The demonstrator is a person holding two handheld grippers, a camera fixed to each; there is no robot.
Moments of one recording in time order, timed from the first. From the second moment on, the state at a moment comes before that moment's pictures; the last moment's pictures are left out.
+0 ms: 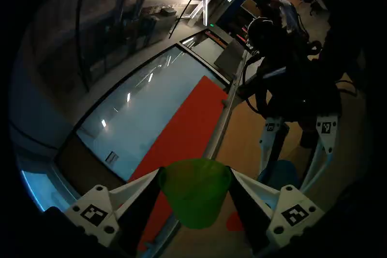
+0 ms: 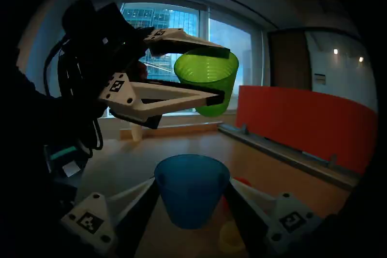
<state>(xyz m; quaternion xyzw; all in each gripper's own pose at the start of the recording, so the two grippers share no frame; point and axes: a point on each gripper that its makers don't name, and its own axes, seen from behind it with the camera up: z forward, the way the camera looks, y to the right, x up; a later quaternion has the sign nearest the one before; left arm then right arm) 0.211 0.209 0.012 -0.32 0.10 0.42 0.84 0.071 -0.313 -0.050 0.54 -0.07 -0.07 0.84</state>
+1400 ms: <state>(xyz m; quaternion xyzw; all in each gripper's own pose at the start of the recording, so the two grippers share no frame) 0.229 0.216 0.010 -0.28 0.15 0.53 0.79 0.078 -0.314 -0.045 0.54 -0.06 -0.06 0.84</state>
